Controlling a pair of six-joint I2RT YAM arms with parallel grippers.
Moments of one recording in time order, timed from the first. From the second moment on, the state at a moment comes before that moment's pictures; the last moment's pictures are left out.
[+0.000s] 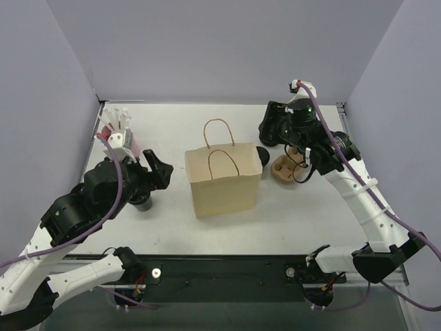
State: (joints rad) left arm -0.86 0.78 1.26 -0.88 -0.50 -0.63; right arm 0.58 1.29 1.59 -0.75 0.31 0.44
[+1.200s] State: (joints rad) left arm -0.70 1.15 1.31 -0.91 -0.18 -0.83; right arm 0.35 1.28 1.43 -1.01 0.22 0.62
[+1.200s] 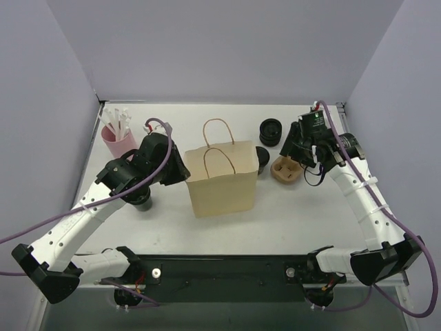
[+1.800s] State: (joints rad) left arm -0.68 1.19 1.38 -0.95 -0.04 -0.70; right arm 0.12 1.79 1.56 -0.98 0.27 0.73
